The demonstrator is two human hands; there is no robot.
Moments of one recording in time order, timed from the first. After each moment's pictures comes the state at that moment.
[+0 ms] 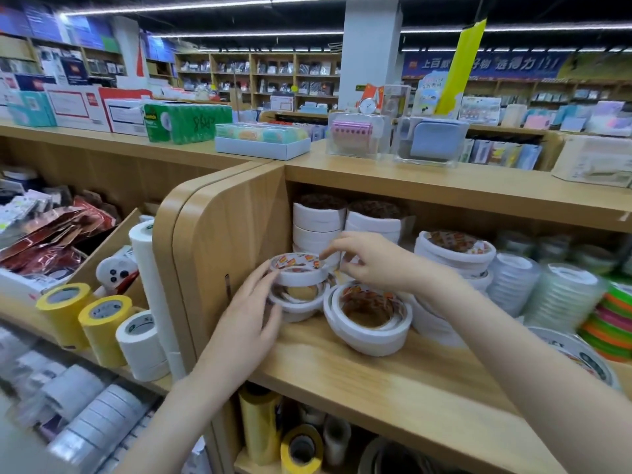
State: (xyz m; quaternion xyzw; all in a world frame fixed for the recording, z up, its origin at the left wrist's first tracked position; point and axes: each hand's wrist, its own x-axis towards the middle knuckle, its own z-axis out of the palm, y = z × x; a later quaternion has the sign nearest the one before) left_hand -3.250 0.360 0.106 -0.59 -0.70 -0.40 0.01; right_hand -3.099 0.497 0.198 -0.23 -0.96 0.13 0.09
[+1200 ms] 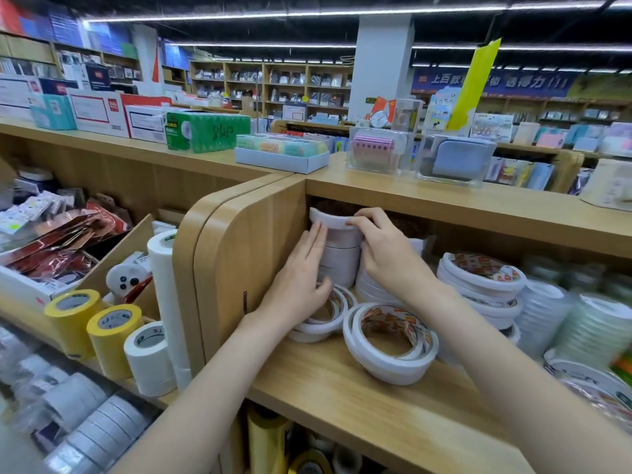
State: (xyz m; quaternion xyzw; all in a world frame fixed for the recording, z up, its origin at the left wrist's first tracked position) left_hand -3.266 0.444 0.135 -0.65 -0.67 -0.36 0.03; right_hand -3.129 0.519 0.189 -0.24 -0.92 0.00 0.32
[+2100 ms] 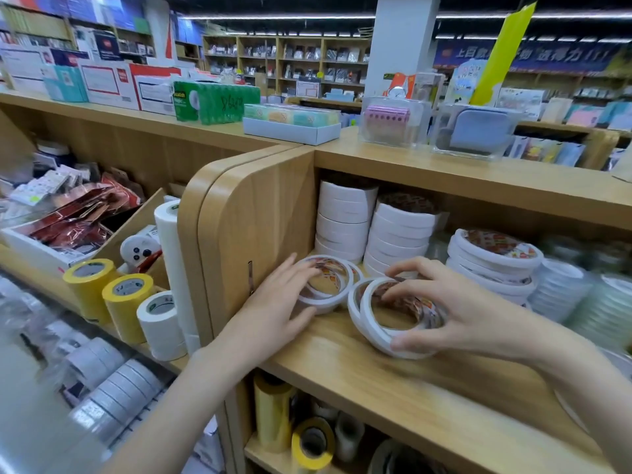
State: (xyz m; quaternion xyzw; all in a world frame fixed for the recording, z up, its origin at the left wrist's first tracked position) left_hand -3.264 0.372 0.105 -0.68 -0.67 -0.31 0.01; right_hand -3.037 0.479 0.177 -0.18 -0.97 0.14 0.08
